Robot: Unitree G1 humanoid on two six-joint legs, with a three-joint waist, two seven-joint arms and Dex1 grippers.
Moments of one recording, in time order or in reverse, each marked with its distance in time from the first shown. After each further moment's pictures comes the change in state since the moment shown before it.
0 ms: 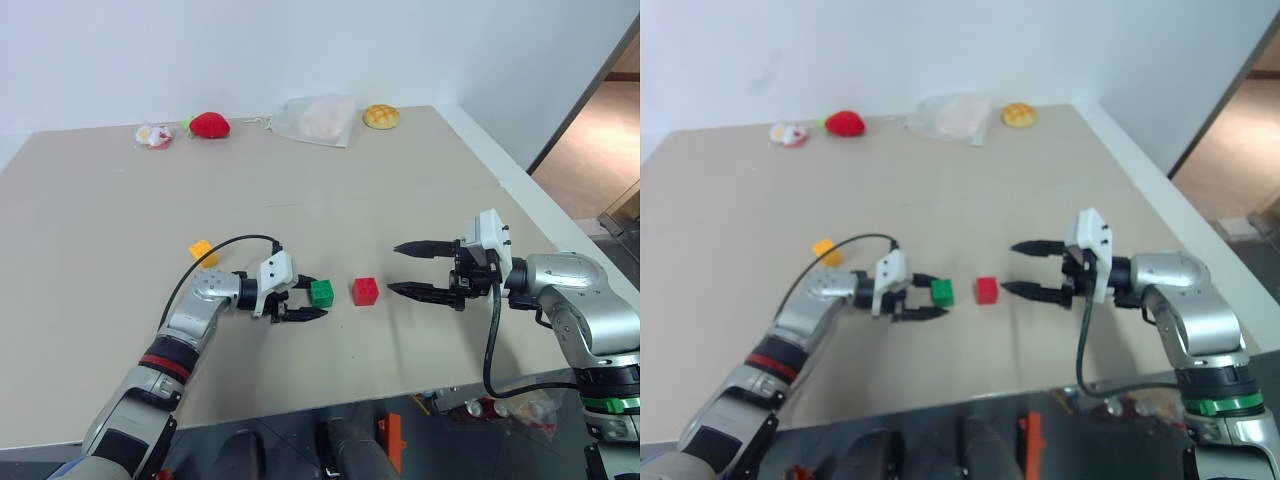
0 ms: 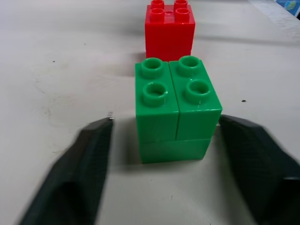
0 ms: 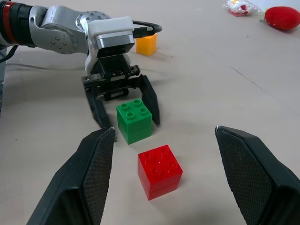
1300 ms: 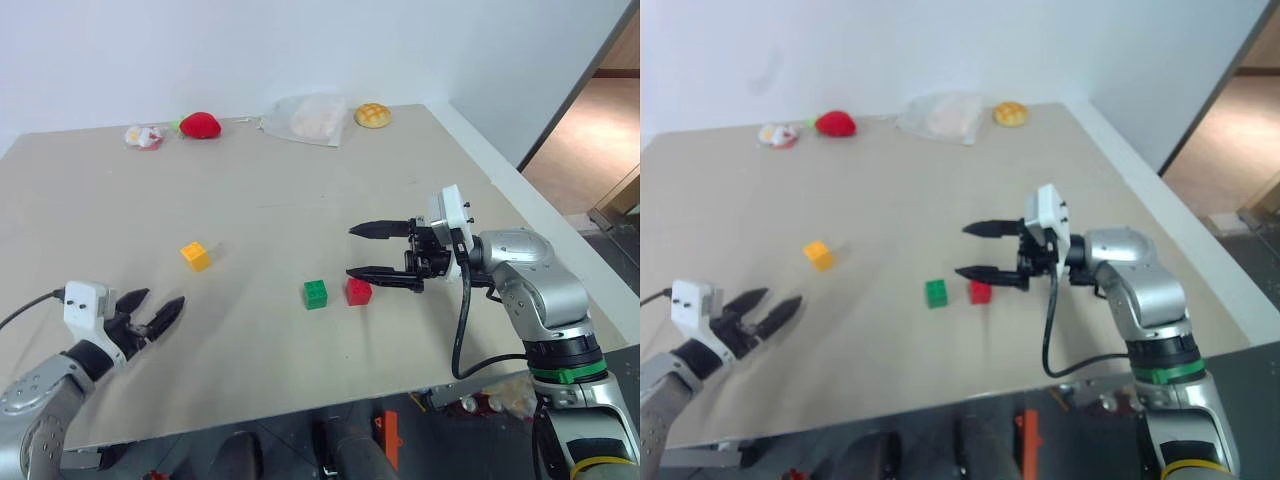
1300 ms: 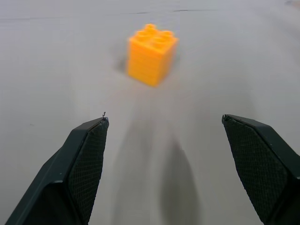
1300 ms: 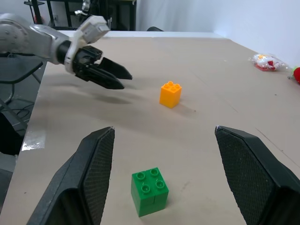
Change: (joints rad) left arm 0.717 0.197 0.693 -0.729 -0.393 0.516 0.568; right arm -0.172 0.166 0.091 0.011 0.012 0.011 0.020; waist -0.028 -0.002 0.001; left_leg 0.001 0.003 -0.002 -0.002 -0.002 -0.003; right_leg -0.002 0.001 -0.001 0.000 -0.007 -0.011
